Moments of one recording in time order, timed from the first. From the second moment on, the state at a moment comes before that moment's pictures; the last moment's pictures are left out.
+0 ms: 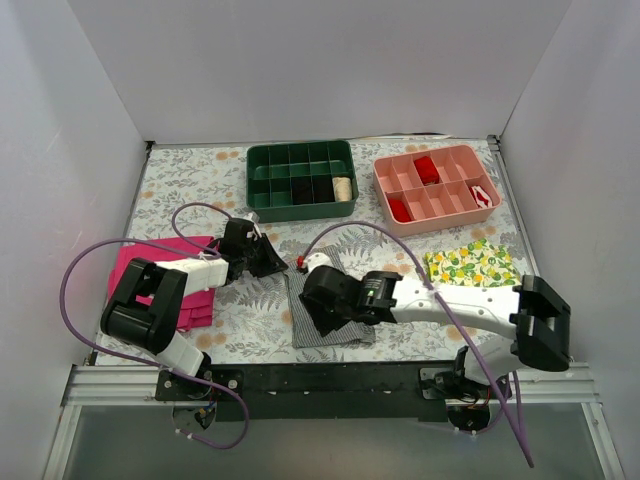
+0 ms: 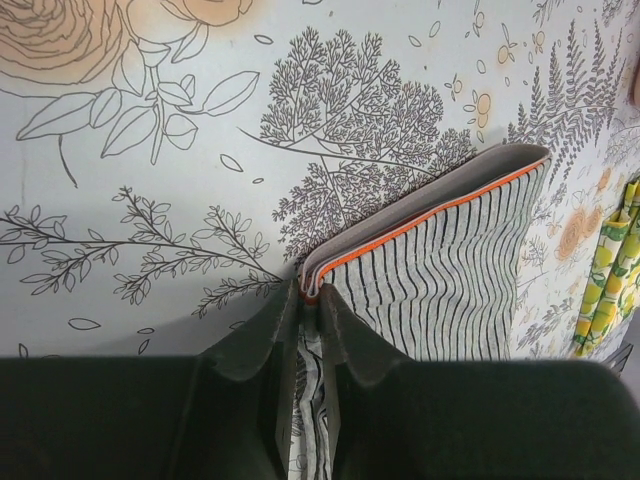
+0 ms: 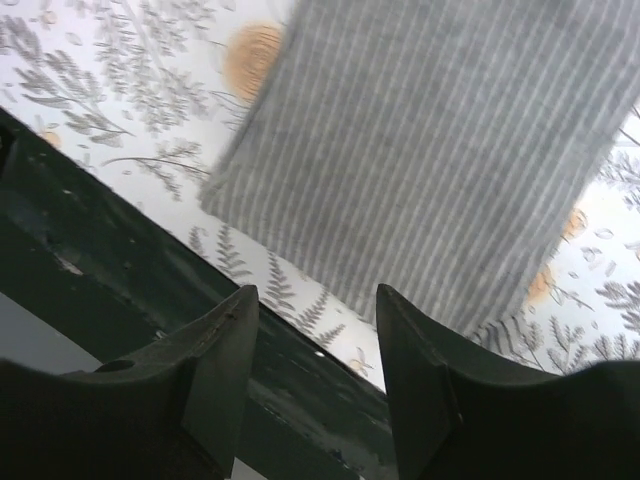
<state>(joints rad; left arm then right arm) -0.35 1.56 0.63 0.11 0.28 -0.73 1.27 1.44 1.05 -0.62 0.17 0.56</state>
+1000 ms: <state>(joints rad) -0.34 1.56 0.63 0.10 0.28 -0.76 1.49 1.95 1.44 -0.76 0.32 0.50</state>
